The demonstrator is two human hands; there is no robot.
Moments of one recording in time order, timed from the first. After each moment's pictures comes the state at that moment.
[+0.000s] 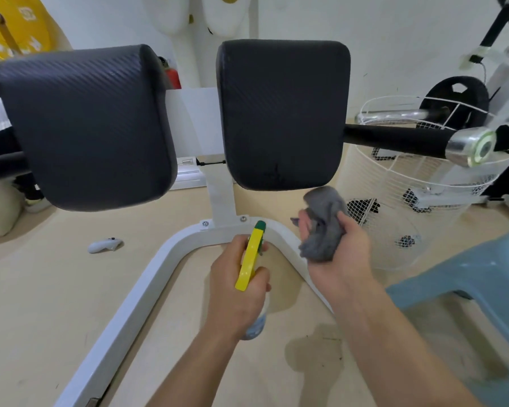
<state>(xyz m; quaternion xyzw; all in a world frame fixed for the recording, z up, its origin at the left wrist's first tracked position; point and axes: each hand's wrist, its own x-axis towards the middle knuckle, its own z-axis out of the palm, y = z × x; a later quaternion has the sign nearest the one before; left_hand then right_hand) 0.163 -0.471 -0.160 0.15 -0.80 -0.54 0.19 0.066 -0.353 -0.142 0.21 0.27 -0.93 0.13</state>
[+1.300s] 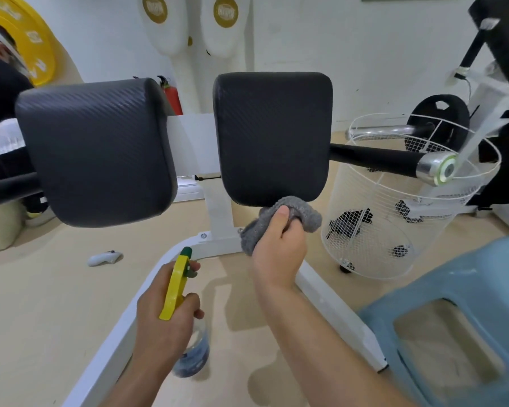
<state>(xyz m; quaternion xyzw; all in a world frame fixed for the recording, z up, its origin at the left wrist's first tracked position) 0.212 -0.523 -0.142 0.26 -0.79 -0.51 0.22 0.095 -0.427 -0.123 0.12 0.68 -0.71 -0.10</state>
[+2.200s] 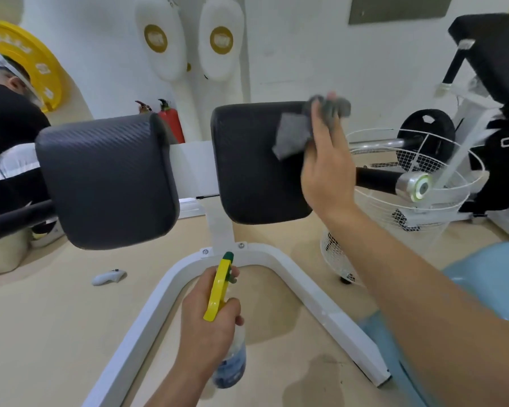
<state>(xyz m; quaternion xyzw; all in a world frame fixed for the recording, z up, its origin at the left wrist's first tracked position) 0.195 -0.480 -0.117 0.18 -0.76 -0.60 0.19 -0.030 -0.349 -0.043 -0.23 0.81 -0.36 -0.39</state>
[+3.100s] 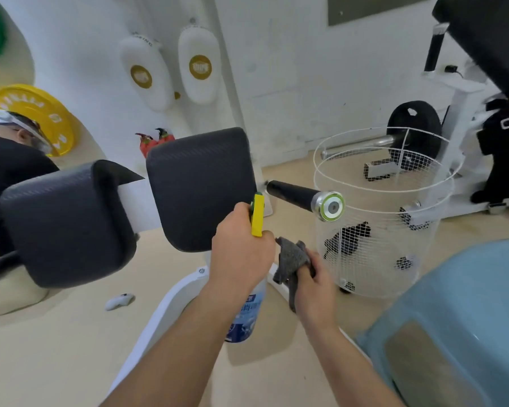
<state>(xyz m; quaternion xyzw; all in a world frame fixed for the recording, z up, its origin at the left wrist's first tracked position) 0.059 -0.362 -0.047 0.14 -0.91 -0.33 0.21 0.031 -0.271 -0.187 0.06 0.63 -0.77 0.00</state>
